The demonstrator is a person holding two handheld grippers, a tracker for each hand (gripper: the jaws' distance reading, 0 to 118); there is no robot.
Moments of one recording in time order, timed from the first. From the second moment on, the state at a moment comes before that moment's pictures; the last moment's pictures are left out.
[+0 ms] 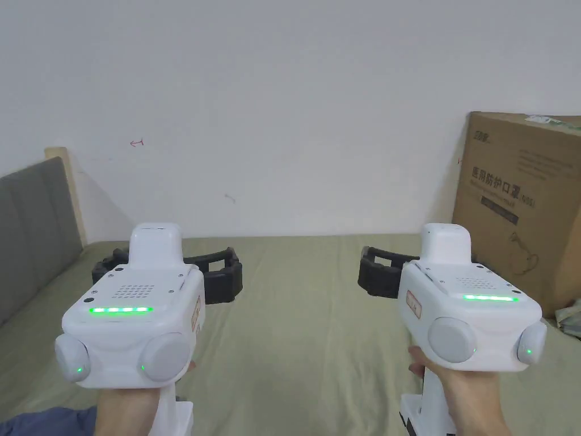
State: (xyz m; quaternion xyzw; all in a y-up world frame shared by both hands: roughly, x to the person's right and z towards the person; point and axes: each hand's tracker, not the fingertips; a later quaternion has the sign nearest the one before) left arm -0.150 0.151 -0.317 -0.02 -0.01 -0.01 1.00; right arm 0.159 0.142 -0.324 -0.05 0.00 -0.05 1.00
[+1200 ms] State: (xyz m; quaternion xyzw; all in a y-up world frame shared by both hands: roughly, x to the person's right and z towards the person) left arm -0.138 0.146 -0.316 -0.03 -0.02 -0.07 1.00; right arm 0.145 0.137 -0.318 -0.04 -0.03 0.02 1.00
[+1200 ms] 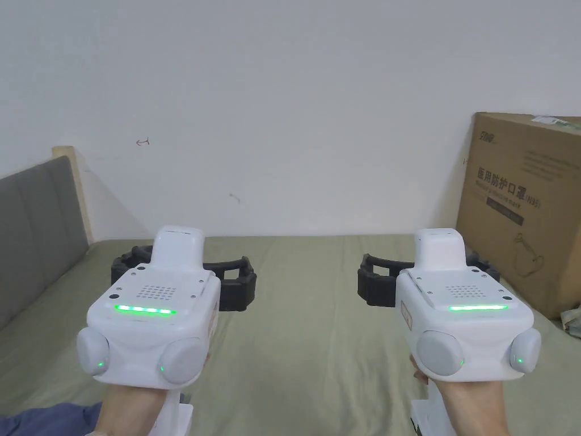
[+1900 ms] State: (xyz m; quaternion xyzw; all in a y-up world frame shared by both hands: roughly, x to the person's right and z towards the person) left arm -0.152 0.148 -0.317 -0.02 -0.02 -0.02 1.00; right arm 0.145 0.136 -0.318 -0.04 -0.02 0.01 1.00
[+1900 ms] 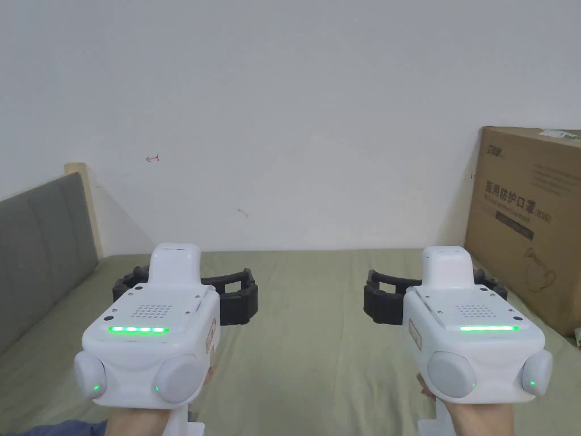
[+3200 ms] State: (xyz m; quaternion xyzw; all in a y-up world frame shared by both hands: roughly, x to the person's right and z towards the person) left arm -0.153 0.151 -0.304 -0.02 -0.01 -0.03 1.00; right arm 0.139 0.136 -0.314 -0.04 -0.02 0.02 1.00
